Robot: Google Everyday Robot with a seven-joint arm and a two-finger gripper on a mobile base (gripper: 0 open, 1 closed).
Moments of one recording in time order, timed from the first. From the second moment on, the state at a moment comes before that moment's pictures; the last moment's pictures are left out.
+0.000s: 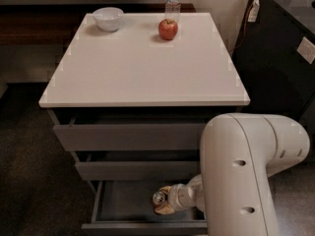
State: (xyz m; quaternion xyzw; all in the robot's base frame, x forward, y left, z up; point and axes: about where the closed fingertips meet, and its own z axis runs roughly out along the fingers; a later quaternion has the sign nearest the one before) arm 0.492 -0.037 0.322 -0.59 0.72 0.18 0.30
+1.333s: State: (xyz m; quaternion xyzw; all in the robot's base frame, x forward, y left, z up) arm 0.471 -0.011 0.417 -0.70 0.63 0.18 0.28
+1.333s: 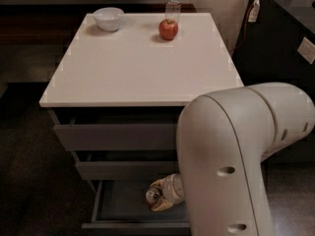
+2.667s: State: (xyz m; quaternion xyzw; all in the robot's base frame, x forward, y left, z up) arm 0.447 0.006 0.480 -0.69 0.61 0.22 0.33
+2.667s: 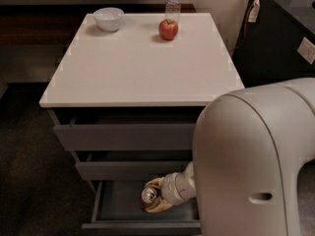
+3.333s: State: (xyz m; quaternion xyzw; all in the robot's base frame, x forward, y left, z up) arm 0.443 0.026 0.542 -0.70 0.59 0.24 0.34
